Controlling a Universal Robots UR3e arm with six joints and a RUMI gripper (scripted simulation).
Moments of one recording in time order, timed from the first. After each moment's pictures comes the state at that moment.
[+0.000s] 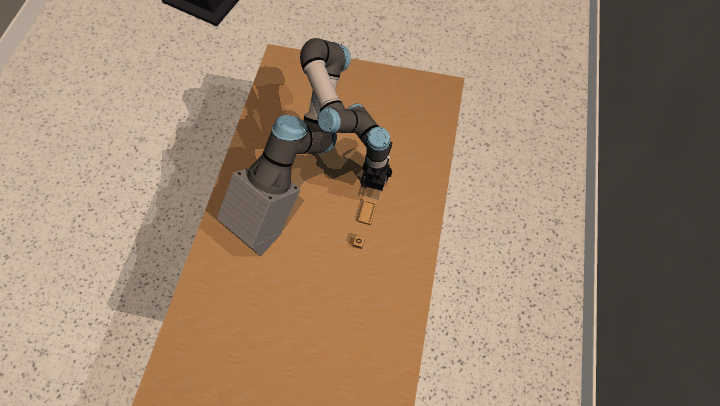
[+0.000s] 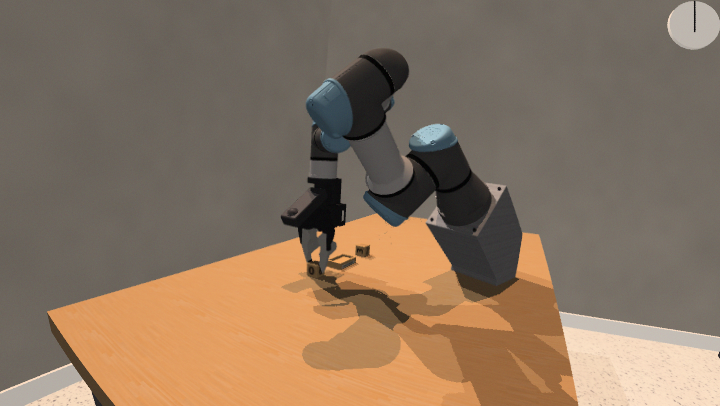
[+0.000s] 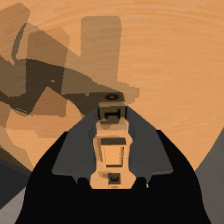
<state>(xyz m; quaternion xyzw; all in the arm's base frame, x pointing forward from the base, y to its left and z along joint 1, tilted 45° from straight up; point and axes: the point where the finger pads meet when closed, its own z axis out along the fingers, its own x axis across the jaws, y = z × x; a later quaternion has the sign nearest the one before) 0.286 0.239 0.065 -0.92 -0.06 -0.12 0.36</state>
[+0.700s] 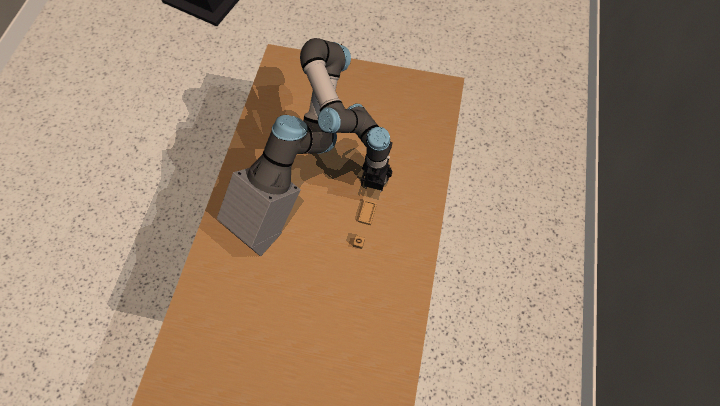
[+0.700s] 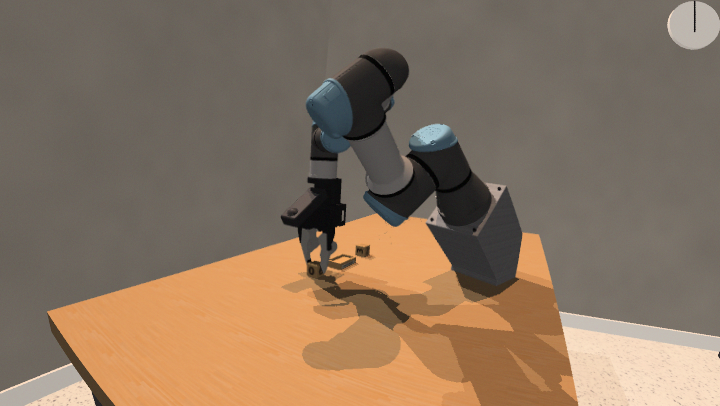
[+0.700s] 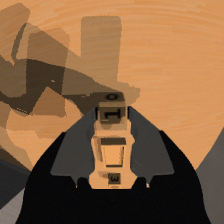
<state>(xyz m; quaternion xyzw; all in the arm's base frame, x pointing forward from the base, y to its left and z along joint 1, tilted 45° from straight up) 0.286 0.239 0.065 -0.92 -0.06 -0.12 0.36</state>
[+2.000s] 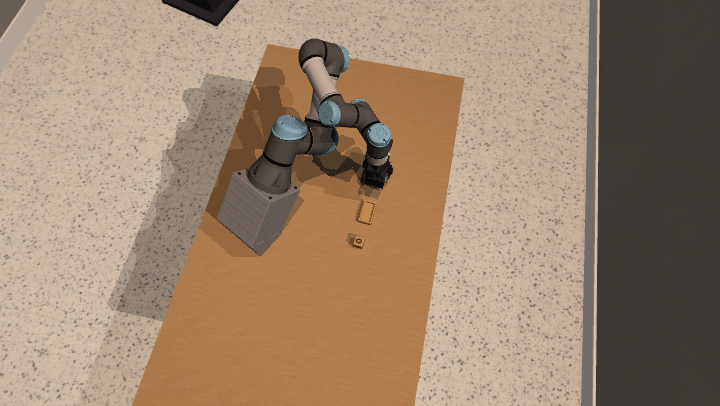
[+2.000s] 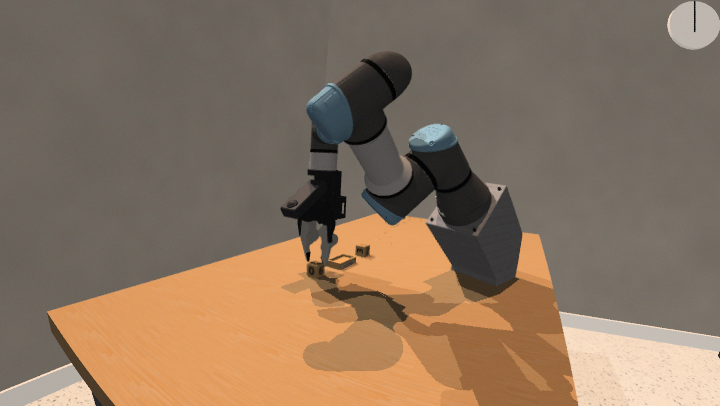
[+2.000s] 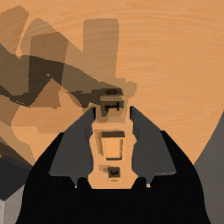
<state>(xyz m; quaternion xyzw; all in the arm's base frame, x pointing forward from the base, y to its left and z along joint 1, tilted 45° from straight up) 0.284 0.227 0.078 -0.92 -0.06 -0.12 0.36</state>
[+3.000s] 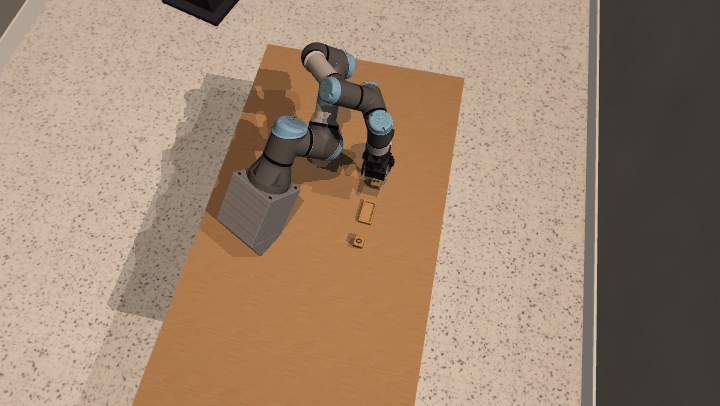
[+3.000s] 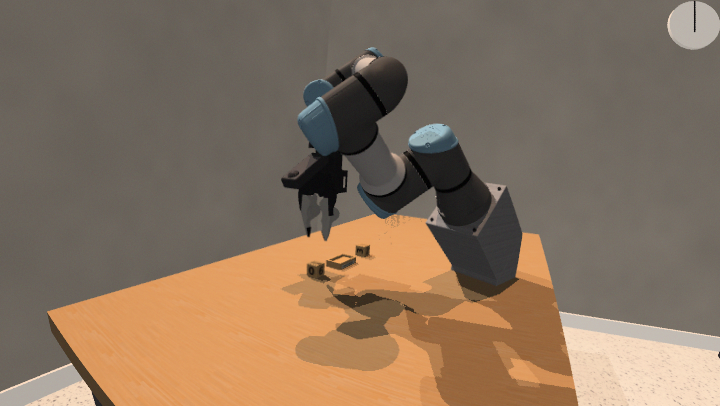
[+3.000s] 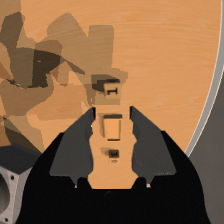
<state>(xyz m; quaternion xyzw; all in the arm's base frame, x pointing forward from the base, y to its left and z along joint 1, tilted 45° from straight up) 0.272 0.185 0.122 -0.92 -0.07 -0.12 0.36</state>
